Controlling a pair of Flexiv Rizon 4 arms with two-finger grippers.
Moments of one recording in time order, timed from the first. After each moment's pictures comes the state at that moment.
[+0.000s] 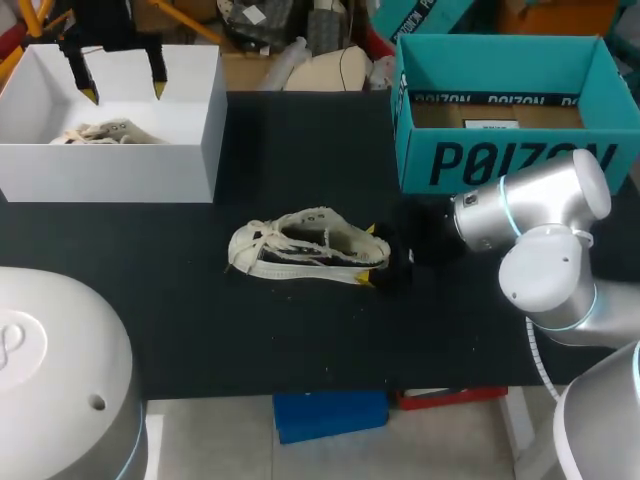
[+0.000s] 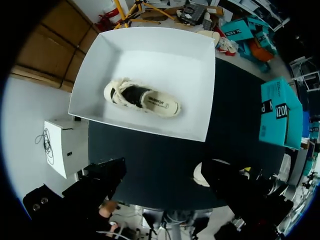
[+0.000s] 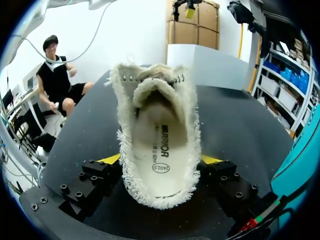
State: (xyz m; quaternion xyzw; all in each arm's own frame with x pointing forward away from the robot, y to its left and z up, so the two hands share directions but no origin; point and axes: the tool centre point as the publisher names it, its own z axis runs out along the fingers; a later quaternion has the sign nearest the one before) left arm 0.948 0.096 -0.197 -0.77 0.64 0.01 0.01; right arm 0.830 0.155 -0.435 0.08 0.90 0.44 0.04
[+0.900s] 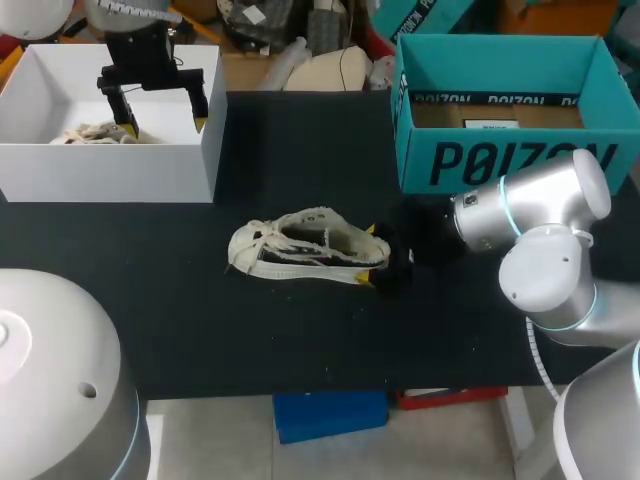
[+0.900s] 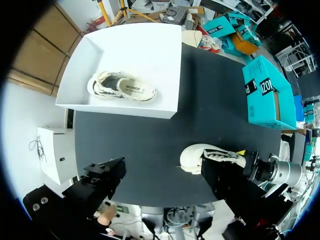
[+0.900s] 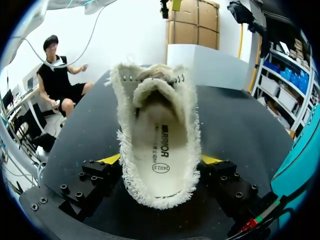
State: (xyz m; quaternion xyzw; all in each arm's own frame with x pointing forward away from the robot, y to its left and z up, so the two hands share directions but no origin) left arm 0.894 0.041 -0.202 -0.73 0.68 -0.03 0.02; right arm 0.830 0.155 -0.435 0.08 0.90 0.44 0.04
